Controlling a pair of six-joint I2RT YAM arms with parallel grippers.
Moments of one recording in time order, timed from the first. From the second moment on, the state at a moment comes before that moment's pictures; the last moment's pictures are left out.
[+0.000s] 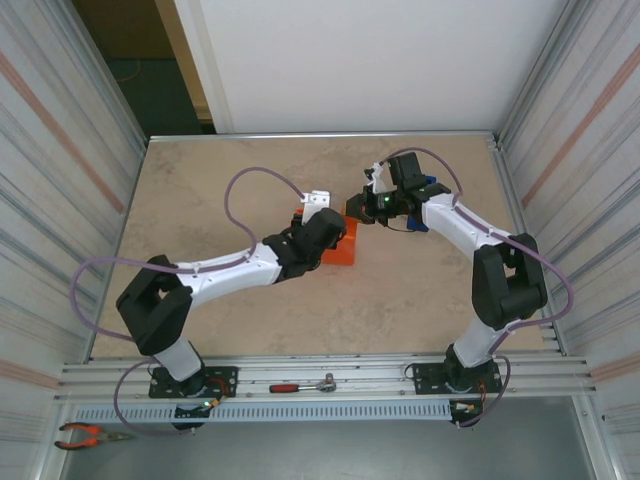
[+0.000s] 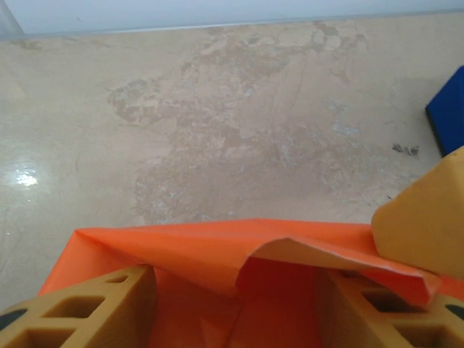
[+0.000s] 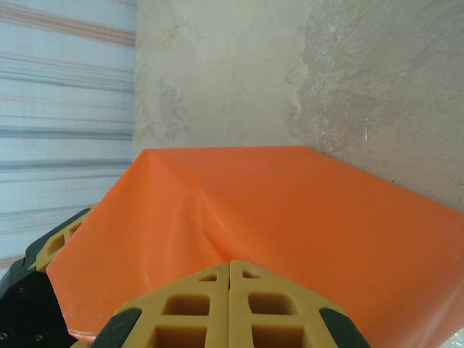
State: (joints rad) left arm -0.93 1.63 1.12 -0.16 -0.62 -0.50; right arm 0.36 1.69 1.22 -0.39 -0.74 0.62
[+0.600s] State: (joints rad) left arm -0.76 1.39 1.13 -0.20 -0.14 -0.46; right arm 0.35 1.67 1.17 -0.31 -0.73 0.62
